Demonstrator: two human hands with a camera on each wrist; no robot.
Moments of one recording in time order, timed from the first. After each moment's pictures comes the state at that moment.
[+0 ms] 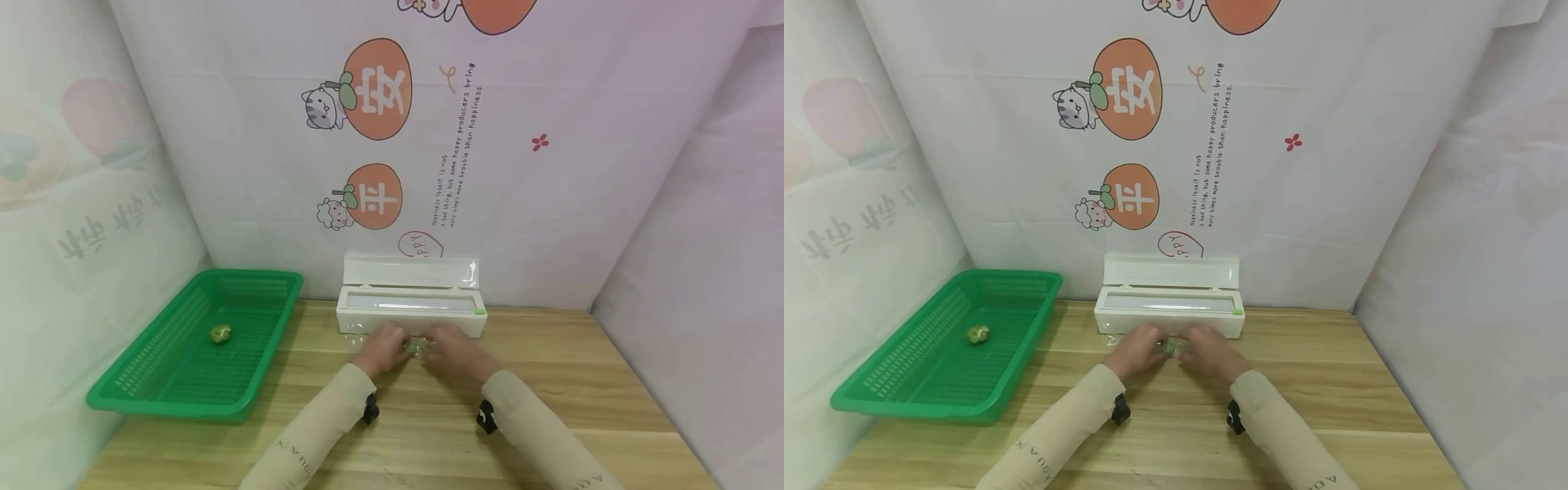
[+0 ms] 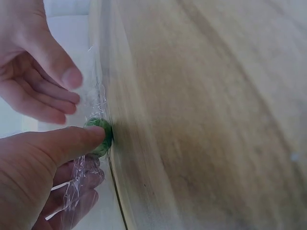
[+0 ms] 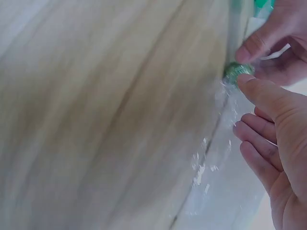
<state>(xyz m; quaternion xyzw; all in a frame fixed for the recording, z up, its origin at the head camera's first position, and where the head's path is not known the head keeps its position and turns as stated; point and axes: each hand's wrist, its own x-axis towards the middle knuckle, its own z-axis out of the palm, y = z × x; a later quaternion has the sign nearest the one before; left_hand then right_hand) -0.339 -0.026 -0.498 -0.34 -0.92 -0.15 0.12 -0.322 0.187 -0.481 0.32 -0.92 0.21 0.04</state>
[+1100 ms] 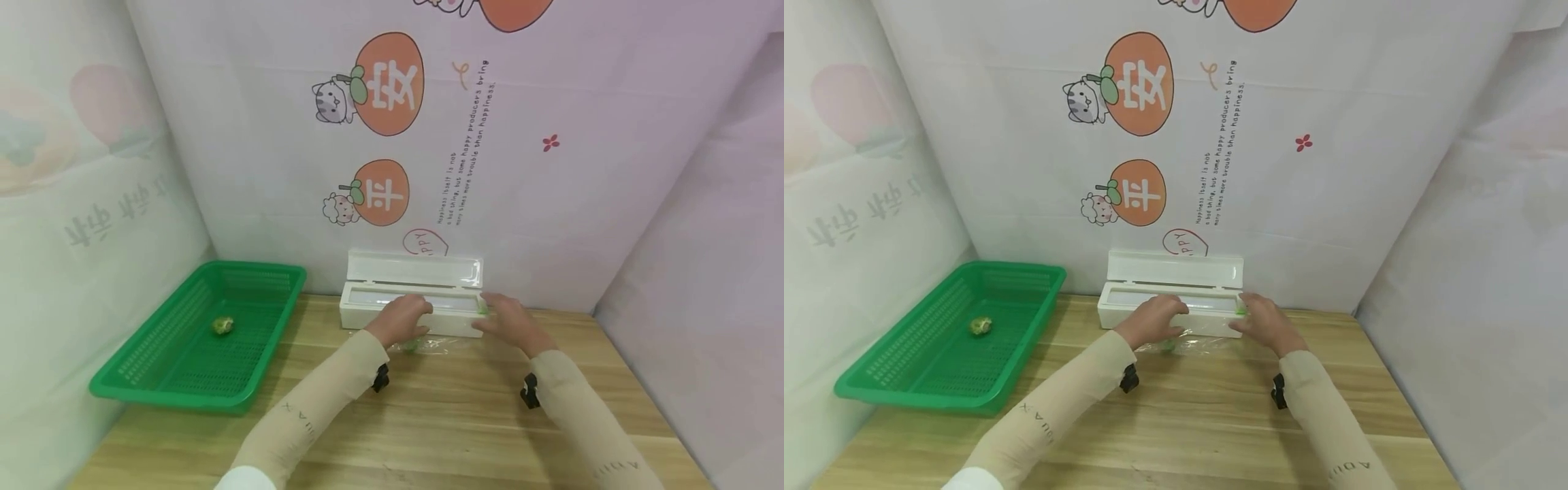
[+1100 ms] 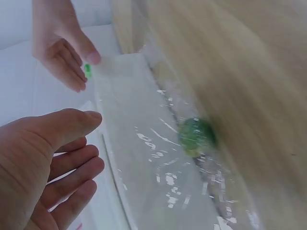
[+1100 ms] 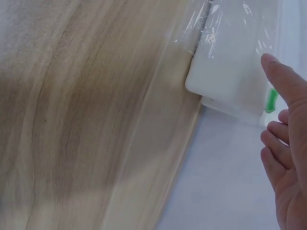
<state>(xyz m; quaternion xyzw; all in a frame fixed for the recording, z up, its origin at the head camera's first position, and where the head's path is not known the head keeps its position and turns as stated) -0.348 -0.005 -0.427 -0.38 -0.92 -0.11 0.08 -0.345 0.283 -0.440 0.19 -0.96 0.20 0.08</state>
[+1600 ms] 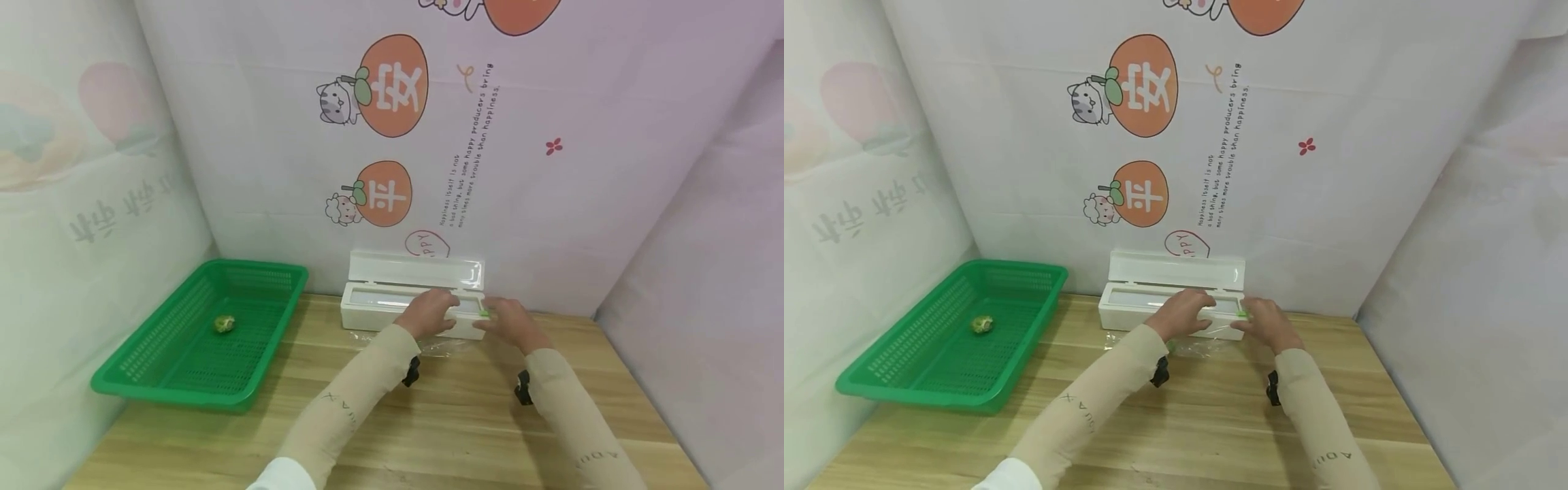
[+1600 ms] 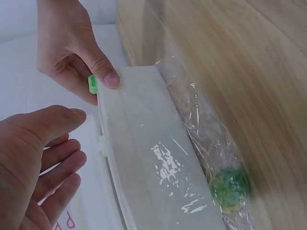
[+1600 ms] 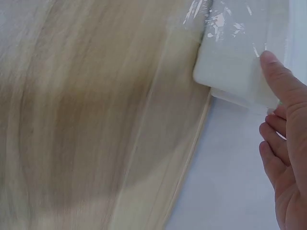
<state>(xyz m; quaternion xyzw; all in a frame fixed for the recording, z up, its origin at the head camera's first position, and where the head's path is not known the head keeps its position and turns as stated) -0.356 0.044 -0.413 -0.37 -0.92 -0.13 0.08 -0.360 0.290 -0.451 0.19 -0.96 0.18 0.09</state>
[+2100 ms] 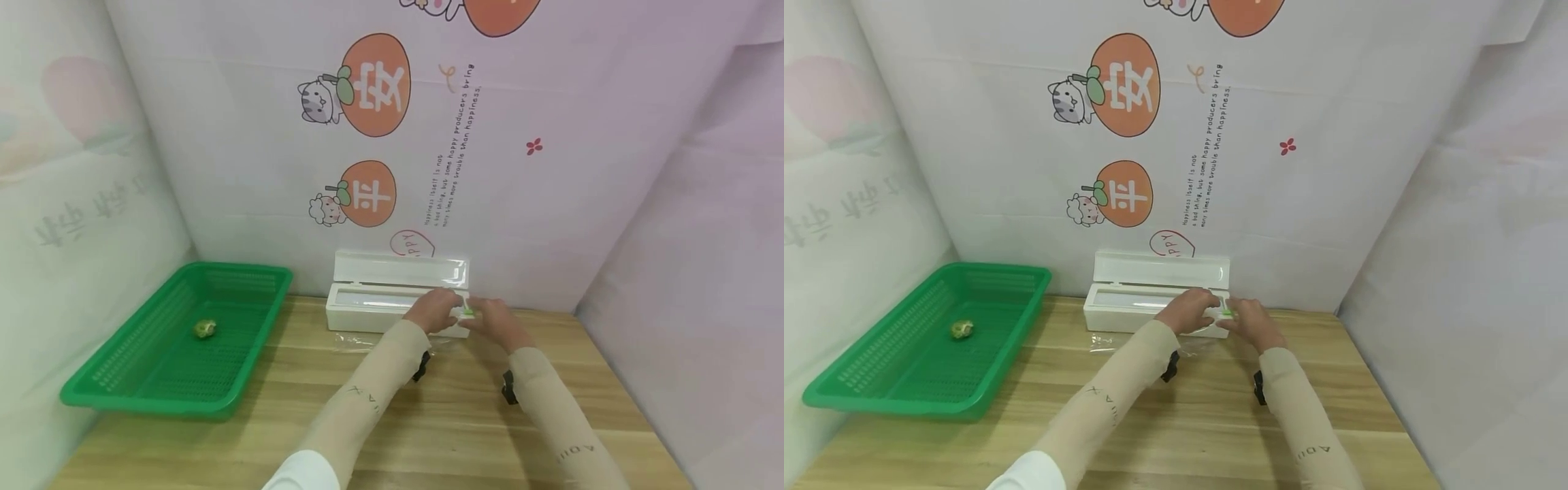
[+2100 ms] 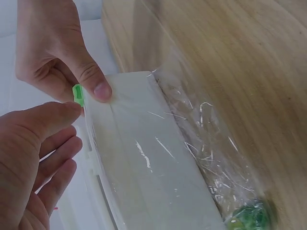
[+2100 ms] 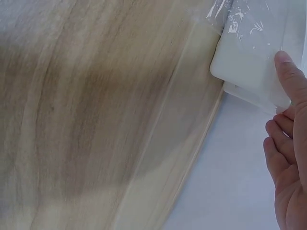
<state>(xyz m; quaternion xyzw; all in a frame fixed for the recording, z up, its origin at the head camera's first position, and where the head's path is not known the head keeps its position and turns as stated) -0.376 0.090 -0.421 -0.39 -0.91 -0.11 0.06 -0.357 0.290 -0.455 0.22 -0.95 0.20 0.12</state>
